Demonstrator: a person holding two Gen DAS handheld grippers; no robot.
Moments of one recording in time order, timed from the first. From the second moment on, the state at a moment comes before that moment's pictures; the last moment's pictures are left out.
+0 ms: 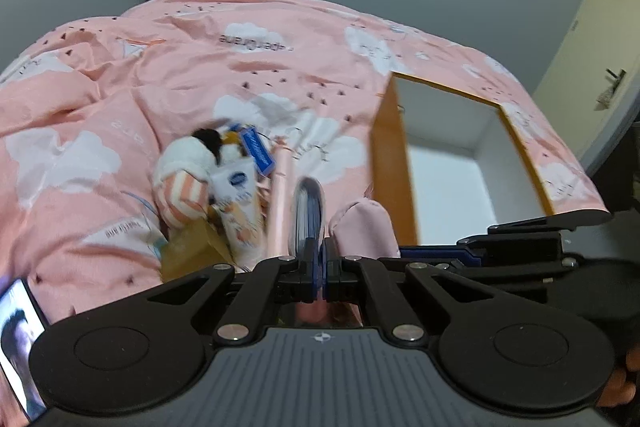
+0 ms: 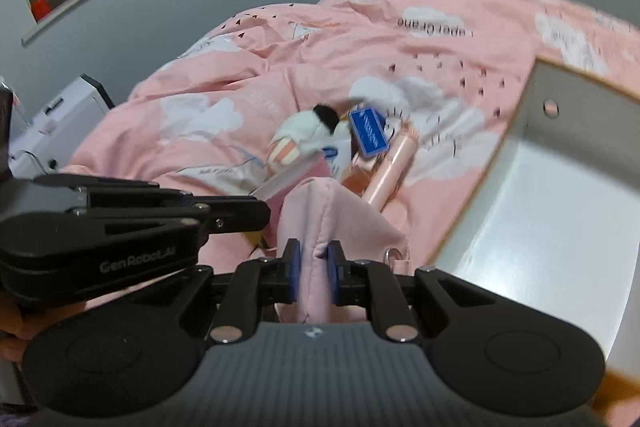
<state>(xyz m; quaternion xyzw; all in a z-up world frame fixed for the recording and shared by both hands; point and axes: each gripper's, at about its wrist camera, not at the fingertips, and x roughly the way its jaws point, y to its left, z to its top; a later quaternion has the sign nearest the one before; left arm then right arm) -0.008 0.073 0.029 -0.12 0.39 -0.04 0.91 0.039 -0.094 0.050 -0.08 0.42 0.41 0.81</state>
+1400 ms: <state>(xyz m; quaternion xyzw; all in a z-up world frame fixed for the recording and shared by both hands) -0.005 0.045 -0.024 -0.12 0.52 -0.12 0.84 0.083 -0.220 -0.056 0.12 0.61 0.22 0.75</state>
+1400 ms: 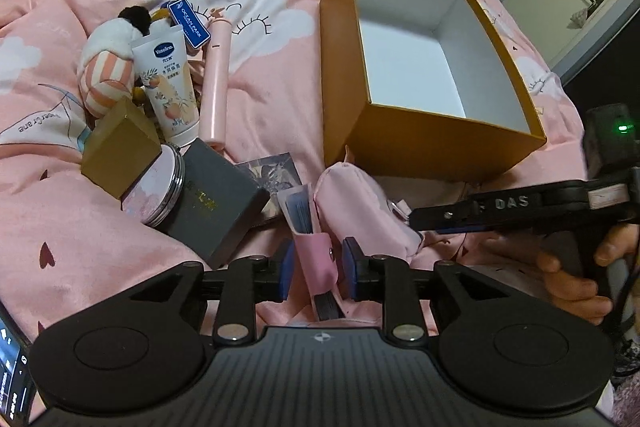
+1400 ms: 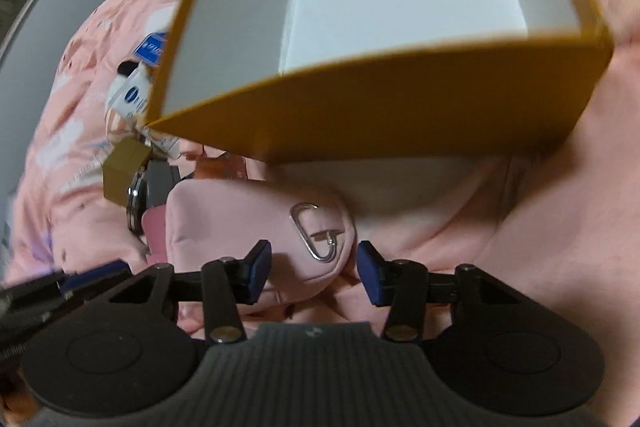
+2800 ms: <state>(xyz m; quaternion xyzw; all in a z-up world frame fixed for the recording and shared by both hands) 0.026 0.048 -0.038 -0.14 0.48 -0.10 0.86 0.013 -0.180 0.018 -0.24 0.37 0.22 0.87</state>
